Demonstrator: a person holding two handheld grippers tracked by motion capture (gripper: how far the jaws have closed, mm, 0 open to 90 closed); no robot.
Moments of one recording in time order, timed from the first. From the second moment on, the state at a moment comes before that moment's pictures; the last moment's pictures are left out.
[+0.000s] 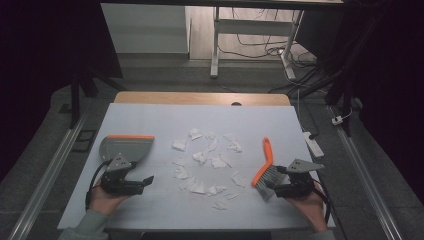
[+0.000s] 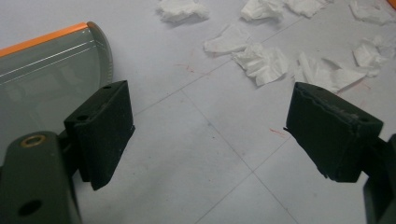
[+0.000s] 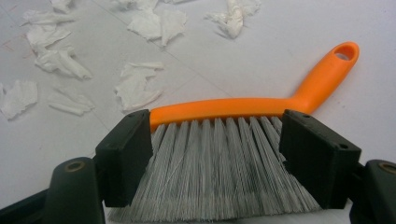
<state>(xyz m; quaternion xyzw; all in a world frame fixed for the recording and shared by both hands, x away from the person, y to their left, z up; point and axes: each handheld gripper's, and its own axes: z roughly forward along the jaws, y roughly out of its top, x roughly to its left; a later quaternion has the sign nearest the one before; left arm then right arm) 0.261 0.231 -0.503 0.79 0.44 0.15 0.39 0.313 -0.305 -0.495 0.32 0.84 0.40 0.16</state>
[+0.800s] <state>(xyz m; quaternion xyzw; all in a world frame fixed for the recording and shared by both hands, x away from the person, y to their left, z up) 0.263 0.231 -0.502 0.80 0.42 0.17 0.39 0.308 -0.302 -0.493 0.32 0.84 0.40 0.17</state>
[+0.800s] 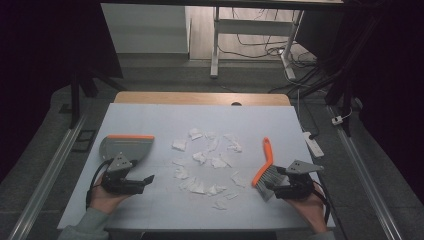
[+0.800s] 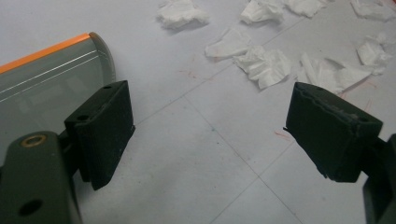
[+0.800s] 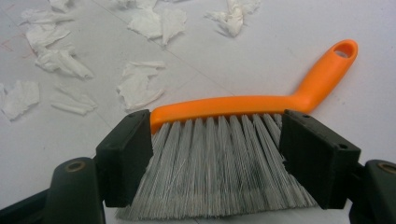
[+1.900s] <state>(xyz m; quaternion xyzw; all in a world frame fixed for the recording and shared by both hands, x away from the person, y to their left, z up) 0.264 0.230 -0.502 0.80 0.43 0.17 0.39 0.356 -0.264 -0.437 0.37 0.84 0.35 0.17</state>
